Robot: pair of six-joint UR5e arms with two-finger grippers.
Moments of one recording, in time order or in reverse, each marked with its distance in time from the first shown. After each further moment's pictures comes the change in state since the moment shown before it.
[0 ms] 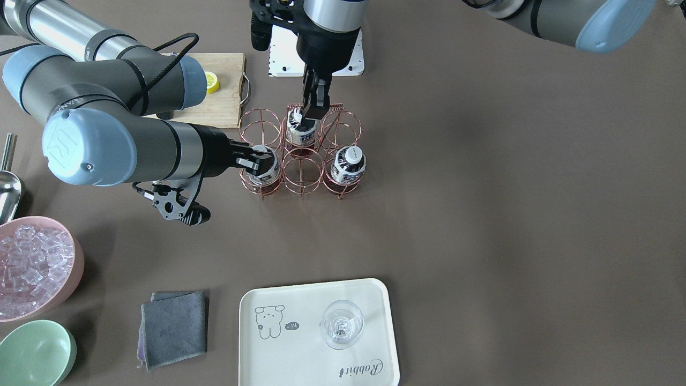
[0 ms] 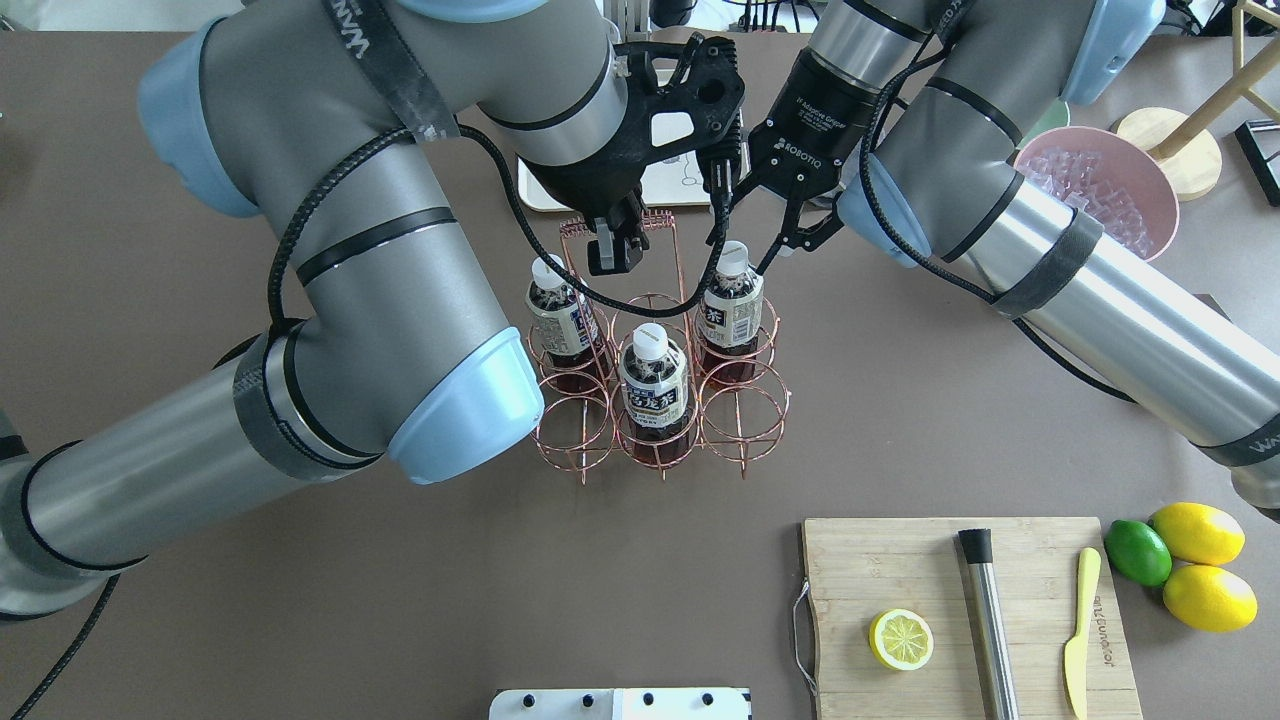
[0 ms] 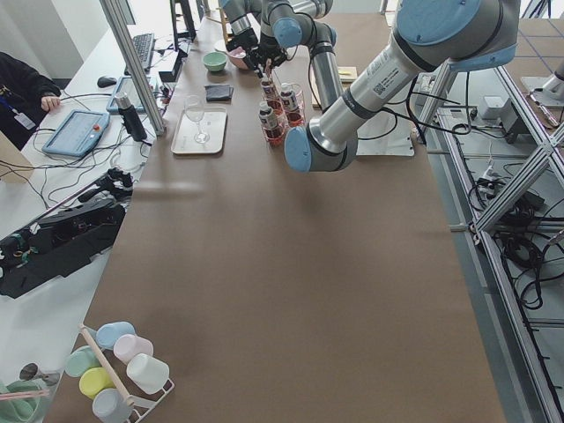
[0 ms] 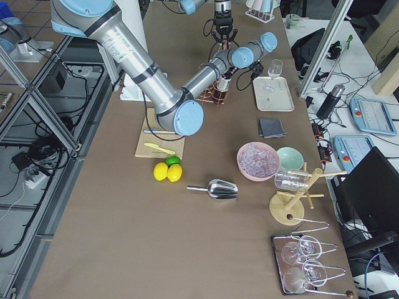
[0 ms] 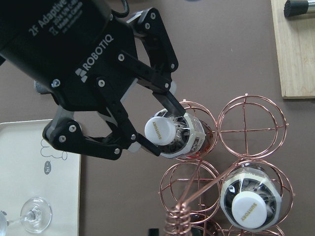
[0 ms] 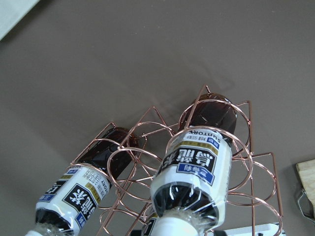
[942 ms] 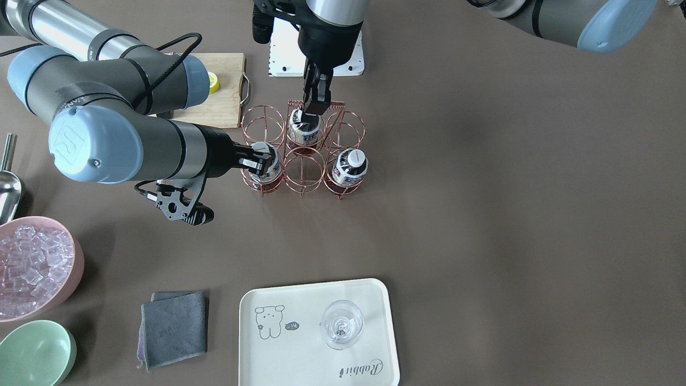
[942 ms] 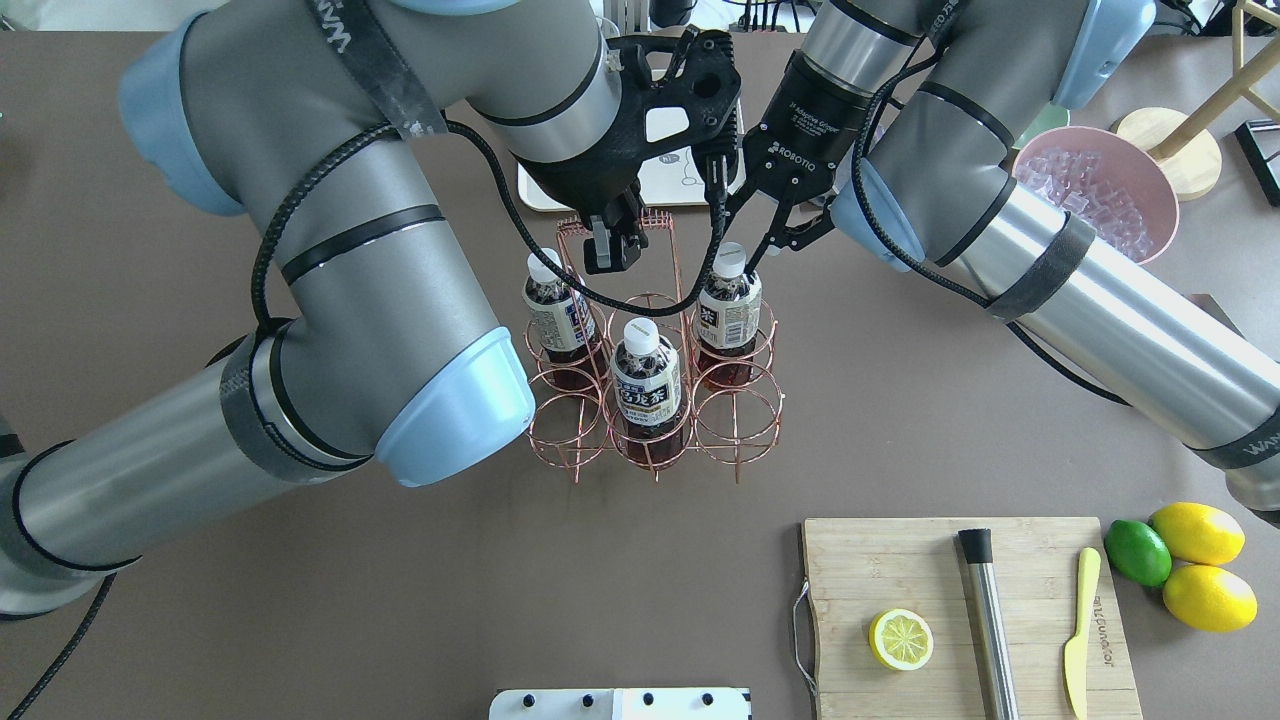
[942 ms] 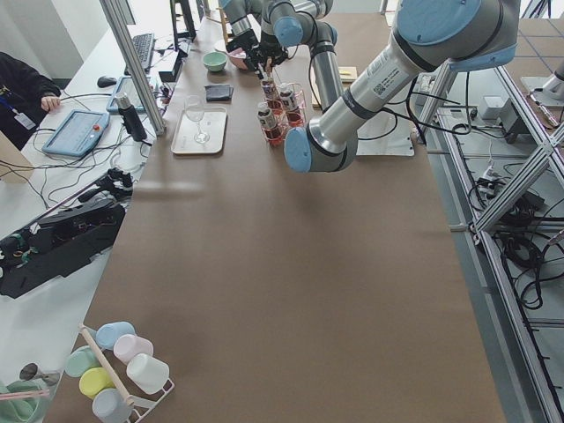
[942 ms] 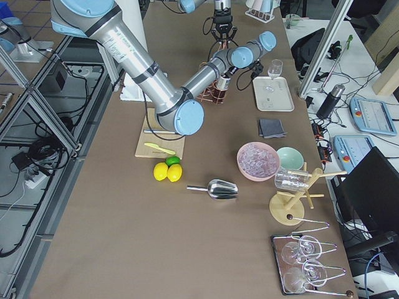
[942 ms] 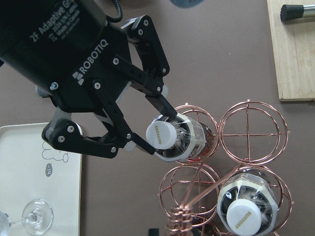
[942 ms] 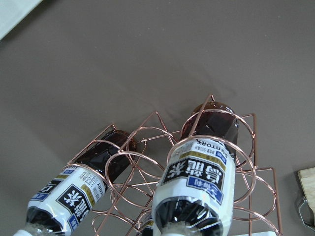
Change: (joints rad) left arm -0.004 0.003 -0.018 0.002 -0.005 -0.001; right arm -0.009 0.005 -0.001 0.018 -0.028 -0.002
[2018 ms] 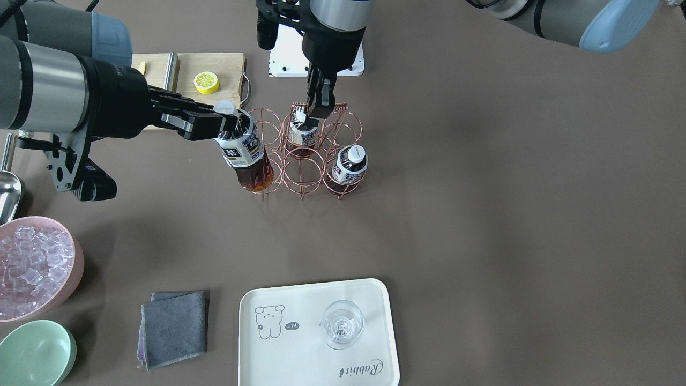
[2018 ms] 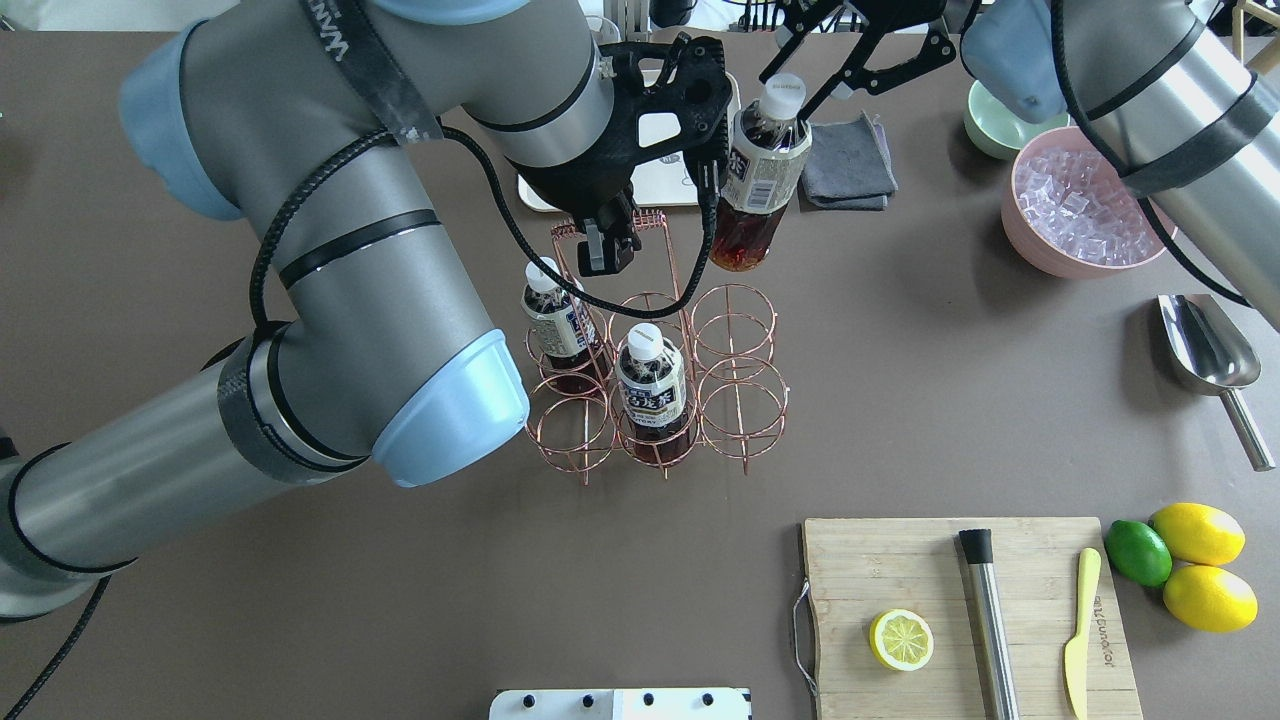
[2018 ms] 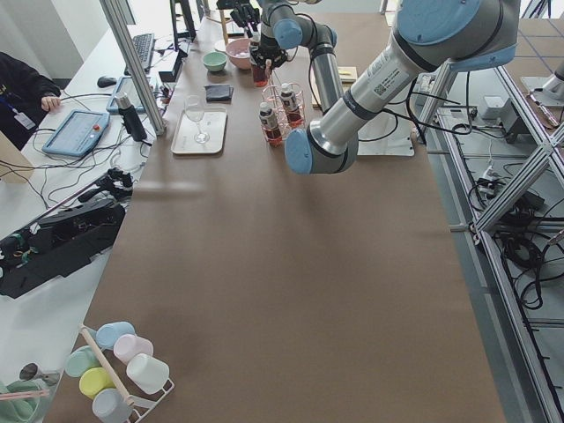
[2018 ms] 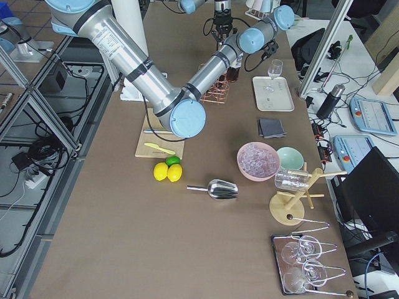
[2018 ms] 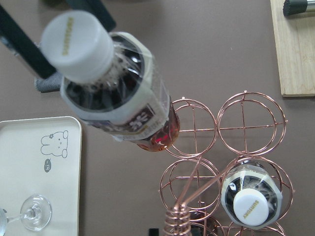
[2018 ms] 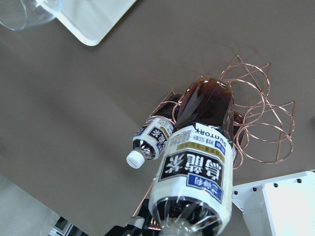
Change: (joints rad) left arm 0.000 0.013 0.000 -0.004 0.002 -0.001; right arm 0.208 0.011 0.111 0.001 0.227 0.151
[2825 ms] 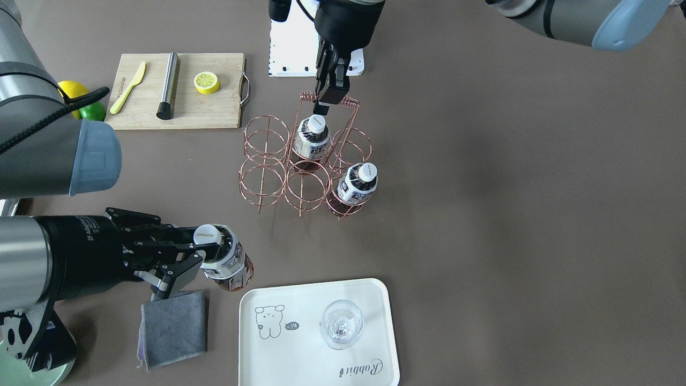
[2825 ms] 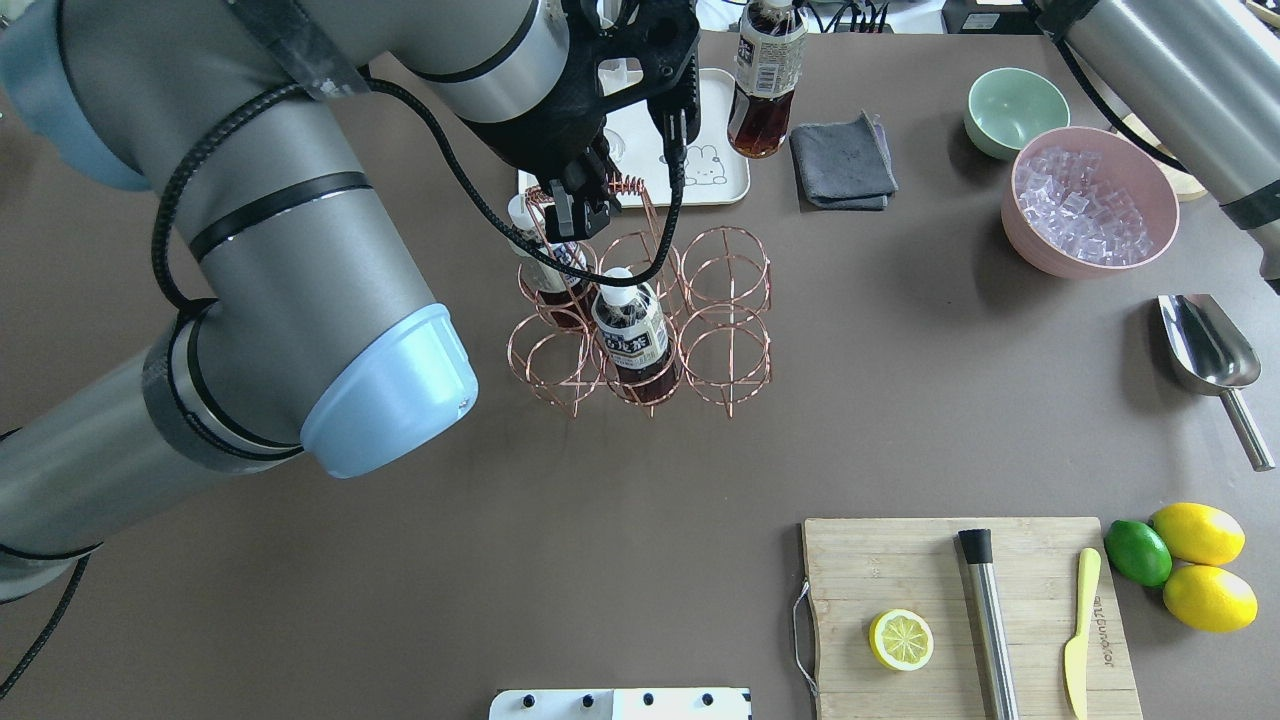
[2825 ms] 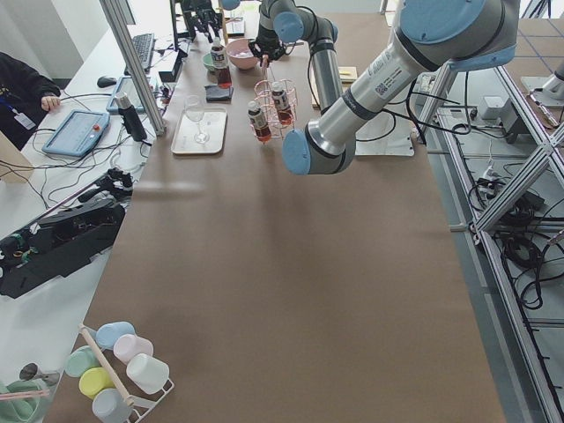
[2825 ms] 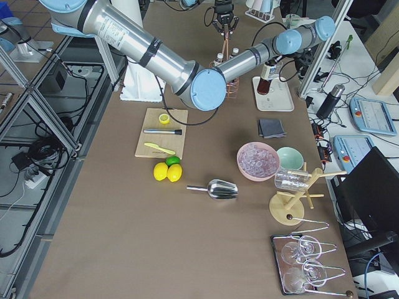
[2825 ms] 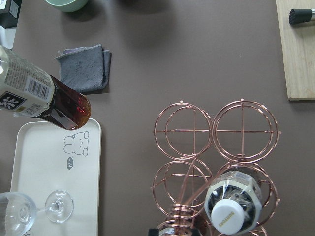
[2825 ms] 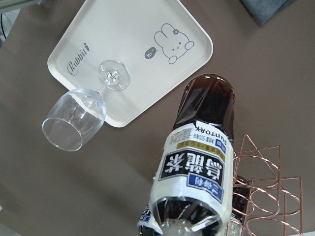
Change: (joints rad) left arm -0.044 0.006 -0.079 0.031 -0.003 -0.001; right arm 0.065 0.251 -0.543 0.019 -0.058 -0.220
